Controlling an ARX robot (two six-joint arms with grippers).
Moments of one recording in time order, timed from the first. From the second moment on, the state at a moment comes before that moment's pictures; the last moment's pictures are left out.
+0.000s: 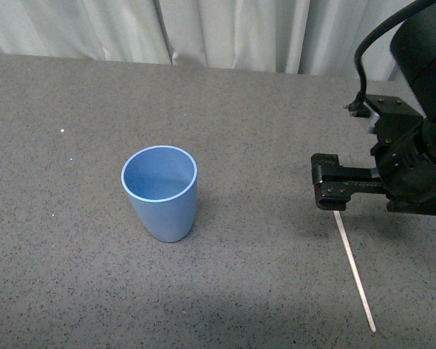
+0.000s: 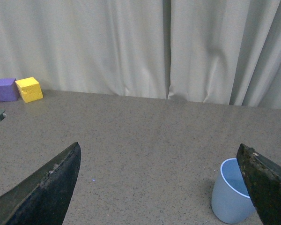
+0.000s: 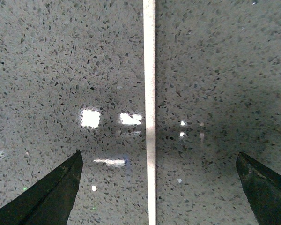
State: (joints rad) left arm 0.00 0.00 0.02 0.00 0.00 0.00; right arm 0.28 2.04 1.02 -0.21 0.01 0.26
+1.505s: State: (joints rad) left arm 0.00 0.00 0.02 0.00 0.00 0.00; right arm 0.43 1.77 0.81 0.60 -0.02 -0.03
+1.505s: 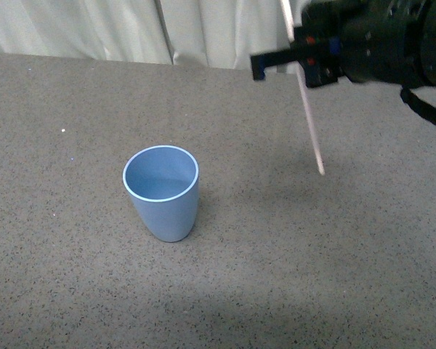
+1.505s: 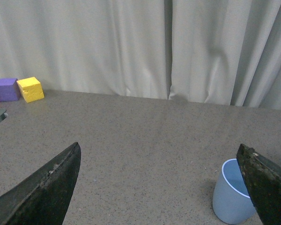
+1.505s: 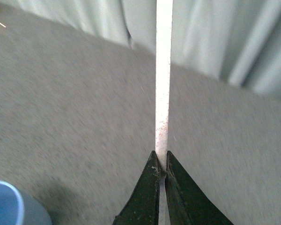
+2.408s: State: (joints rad) left arm 0.00 0.00 0.02 0.00 0.00 0.00; right arm 0.62 2.02 0.92 0.96 -0.39 0.11
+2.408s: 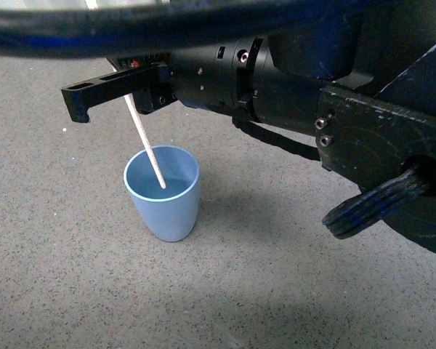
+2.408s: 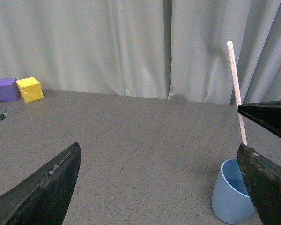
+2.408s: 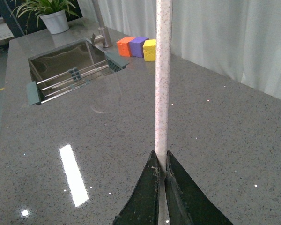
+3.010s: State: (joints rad) left arm 0.00 0.00 0.02 0.00 0.00 0.00; right arm 0.63 2.04 0.87 0.97 -0.35 0.09
